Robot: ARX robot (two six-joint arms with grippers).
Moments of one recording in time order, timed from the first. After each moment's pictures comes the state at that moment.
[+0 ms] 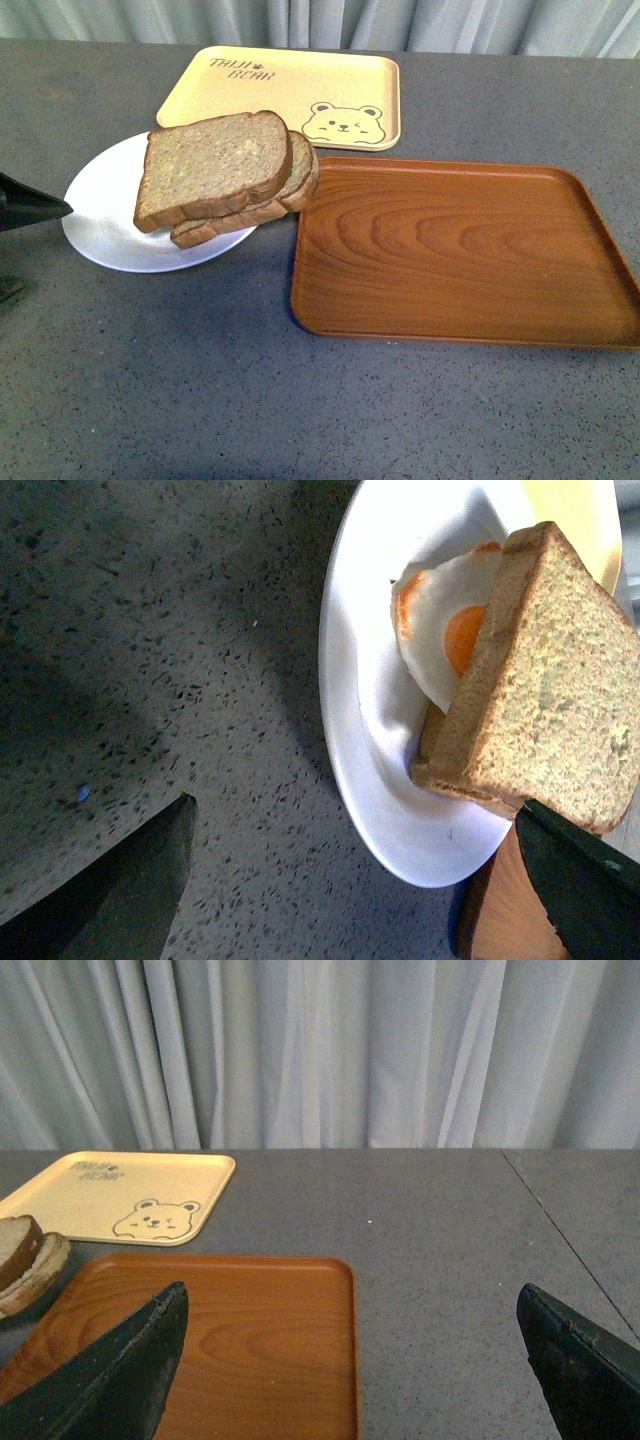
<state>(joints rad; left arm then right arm) 0.11 1.89 0.54 0.63 0.47 -0.78 0.00 0.00 0.02 0.00 0.00 0.00</state>
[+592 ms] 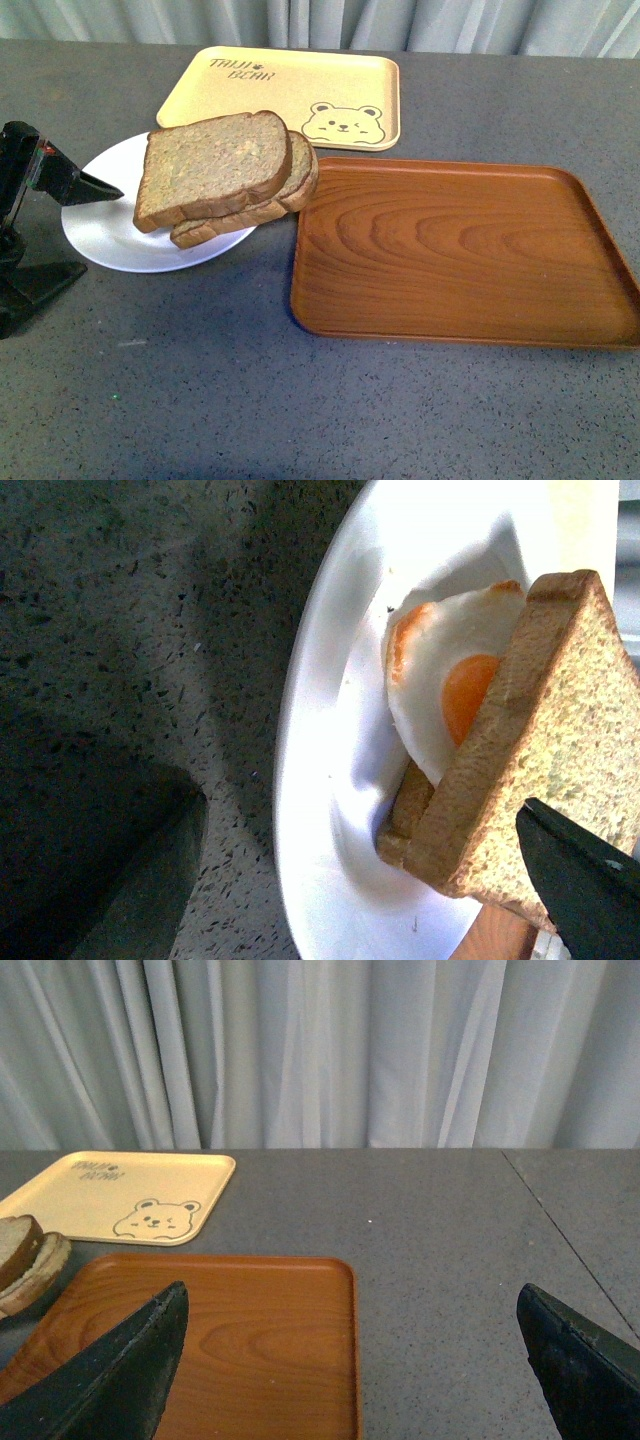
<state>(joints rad) 0.02 2.03 0.63 0.71 0.43 -1.00 0.00 0.00 0.02 0.00 0.00 0.00</state>
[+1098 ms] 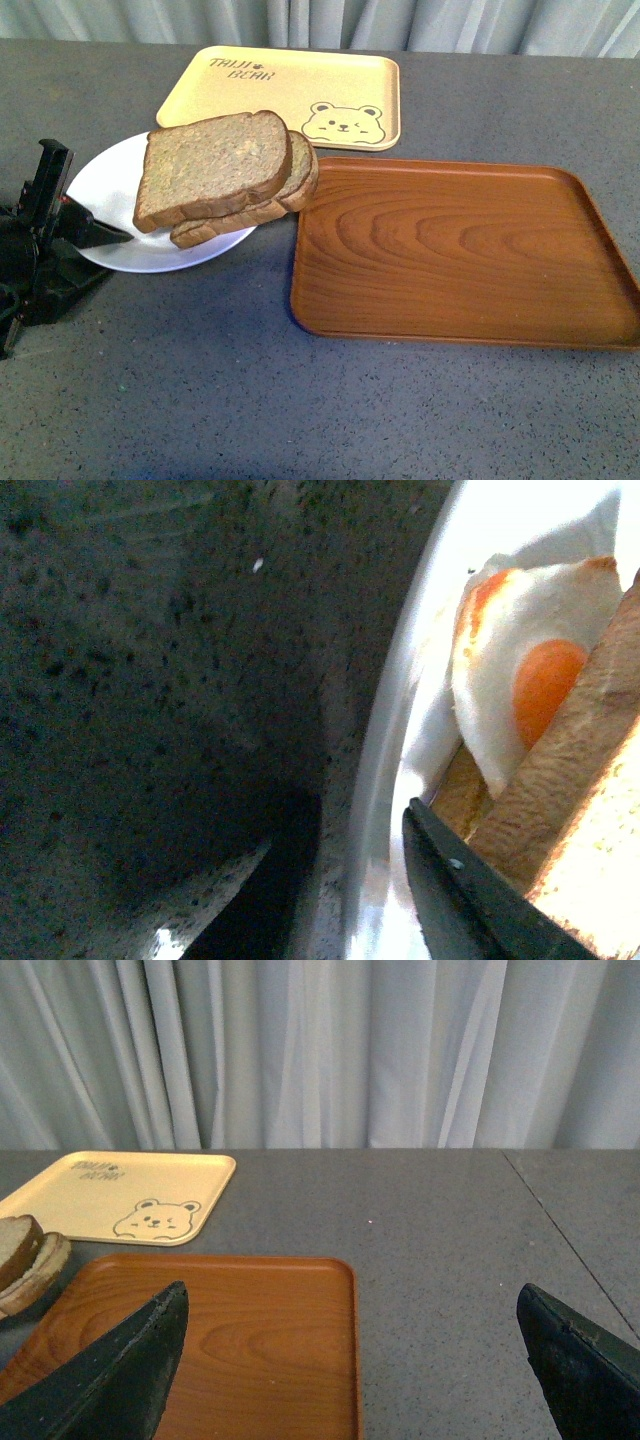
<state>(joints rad) -0.01 2.08 0.63 0.72 0.42 -1.10 0.00 0.00 0.02 0.00 0.00 0.00</state>
